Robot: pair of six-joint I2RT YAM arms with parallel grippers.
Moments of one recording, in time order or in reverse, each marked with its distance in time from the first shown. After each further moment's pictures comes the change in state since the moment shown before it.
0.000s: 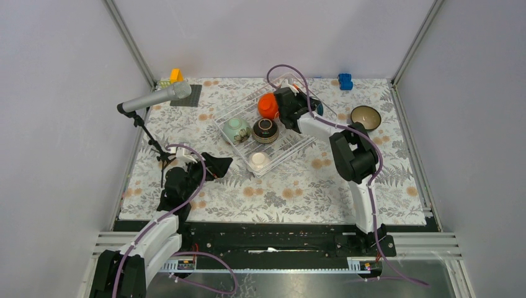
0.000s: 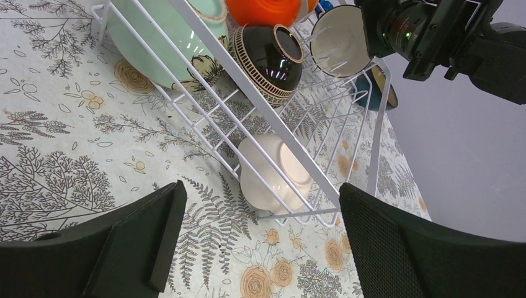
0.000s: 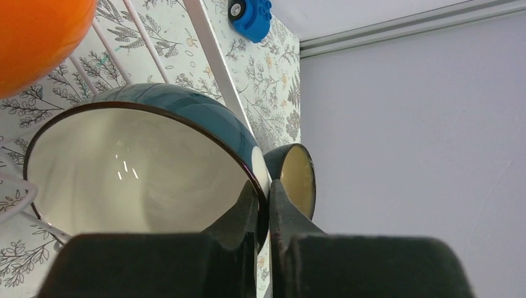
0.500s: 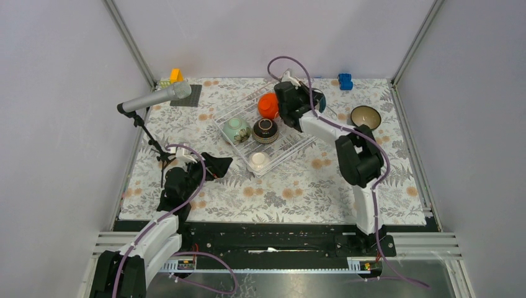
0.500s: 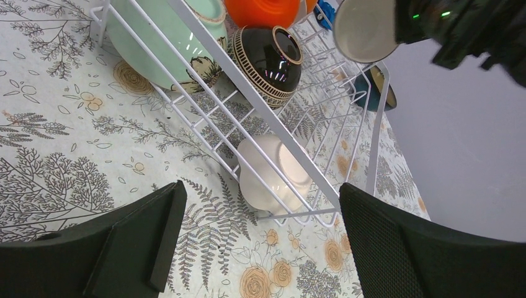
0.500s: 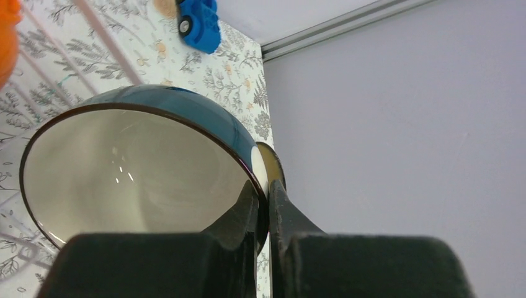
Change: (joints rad) left arm 0.000 -0.005 0.000 0.001 0.000 0.000; right arm 0.018 -0.046 -0.002 0.092 0.101 -0.068
